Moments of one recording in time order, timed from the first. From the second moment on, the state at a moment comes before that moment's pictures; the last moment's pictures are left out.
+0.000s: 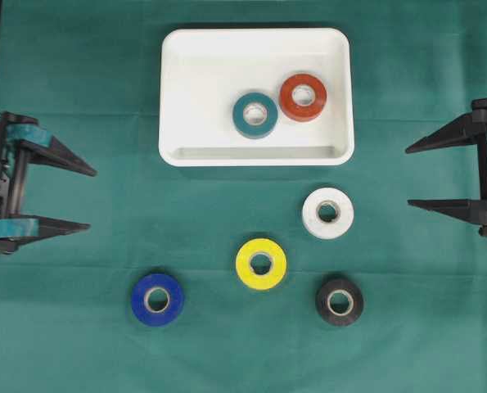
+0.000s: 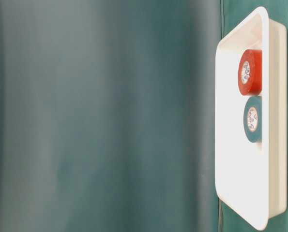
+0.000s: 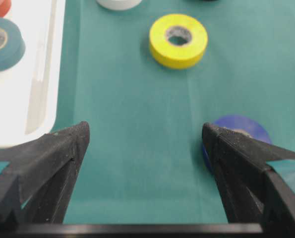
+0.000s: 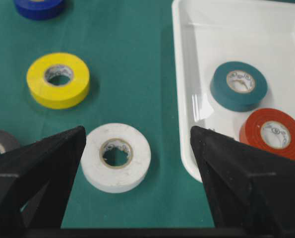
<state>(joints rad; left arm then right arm) -0.07 -0.90 1.12 -0.01 0.25 -0.04 0.00 -0.92 1.17 -0.20 0.15 0.27</state>
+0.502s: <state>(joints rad) -0.07 -0.50 0.90 -0.01 0.10 -0.04 0.00 -0.92 1.17 -0.20 0.14 0.27</state>
